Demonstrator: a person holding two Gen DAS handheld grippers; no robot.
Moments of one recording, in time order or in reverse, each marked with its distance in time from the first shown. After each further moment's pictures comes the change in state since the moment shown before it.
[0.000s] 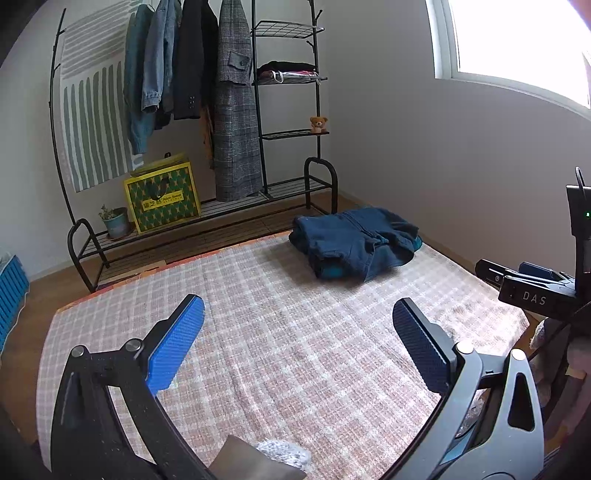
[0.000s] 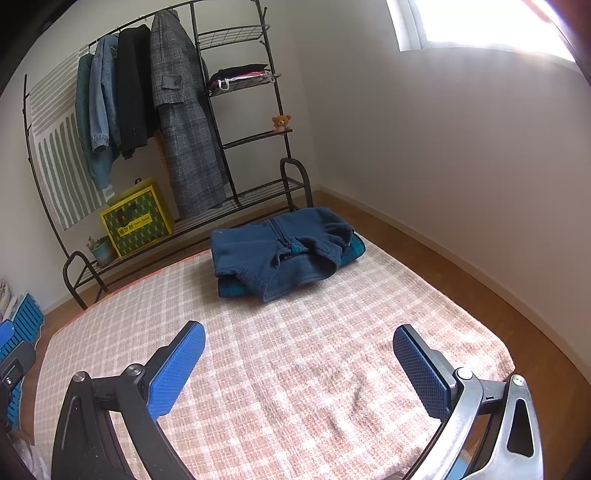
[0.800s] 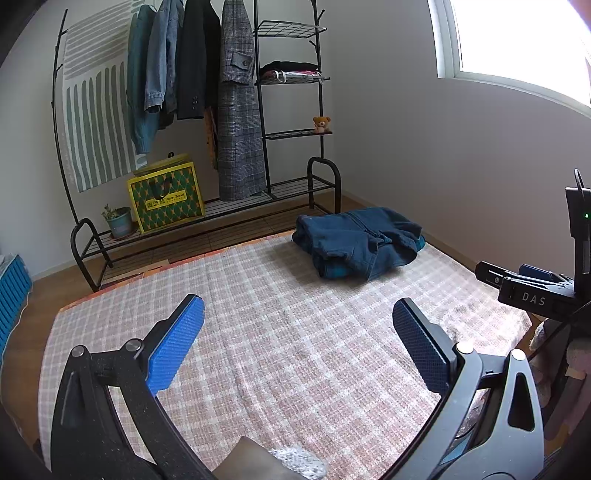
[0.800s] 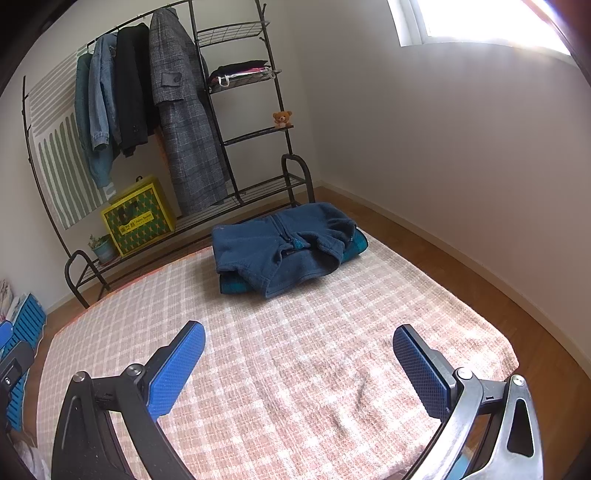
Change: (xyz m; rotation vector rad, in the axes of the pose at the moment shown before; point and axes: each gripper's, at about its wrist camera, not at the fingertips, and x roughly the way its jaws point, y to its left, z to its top) left arm -0.003 0.001 0.000 -0.004 0.001 0.007; right arm 0.001 0.005 -0.008 0.007 0.011 0.002
